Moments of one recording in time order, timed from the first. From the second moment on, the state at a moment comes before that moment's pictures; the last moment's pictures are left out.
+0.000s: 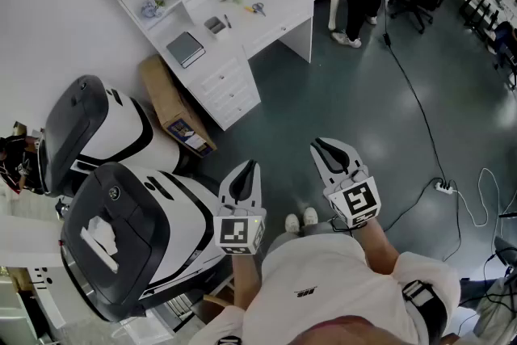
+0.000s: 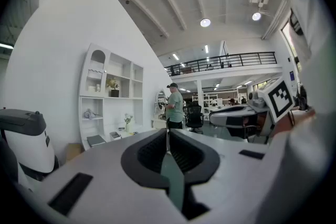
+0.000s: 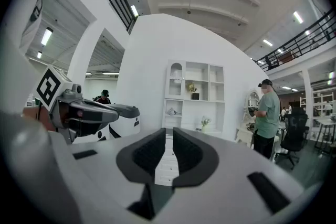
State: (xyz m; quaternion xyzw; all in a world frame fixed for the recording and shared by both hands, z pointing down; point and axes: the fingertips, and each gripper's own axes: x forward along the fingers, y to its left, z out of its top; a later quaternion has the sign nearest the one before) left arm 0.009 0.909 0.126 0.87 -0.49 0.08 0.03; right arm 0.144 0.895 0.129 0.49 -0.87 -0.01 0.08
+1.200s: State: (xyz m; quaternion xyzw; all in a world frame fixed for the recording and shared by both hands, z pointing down) left arm 0.040 0.742 0.143 0.86 -0.50 0.08 0.03; right arm 0.165 0.727 0.150 0.48 -0.87 0.00 0.09
